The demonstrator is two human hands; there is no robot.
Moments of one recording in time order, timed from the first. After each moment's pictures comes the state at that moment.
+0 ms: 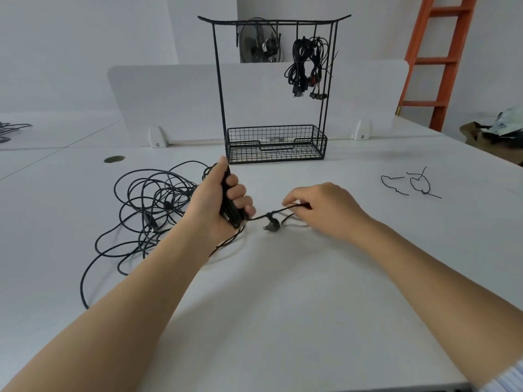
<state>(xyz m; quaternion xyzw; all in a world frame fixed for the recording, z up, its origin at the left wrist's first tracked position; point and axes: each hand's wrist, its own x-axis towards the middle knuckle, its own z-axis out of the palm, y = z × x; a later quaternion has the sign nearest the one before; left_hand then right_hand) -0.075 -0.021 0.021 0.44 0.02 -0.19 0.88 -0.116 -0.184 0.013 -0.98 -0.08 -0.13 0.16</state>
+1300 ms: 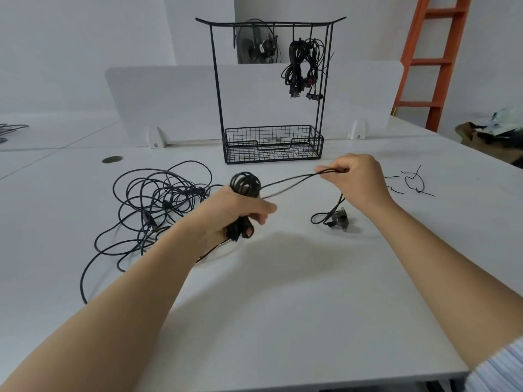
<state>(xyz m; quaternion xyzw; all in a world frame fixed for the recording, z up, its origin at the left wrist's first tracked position) -0.080 -0.018 0.013 0.72 -0.18 -0.18 0.65 -0.096 -0.230 0.014 -0.87 0.04 -0.32 0.37</state>
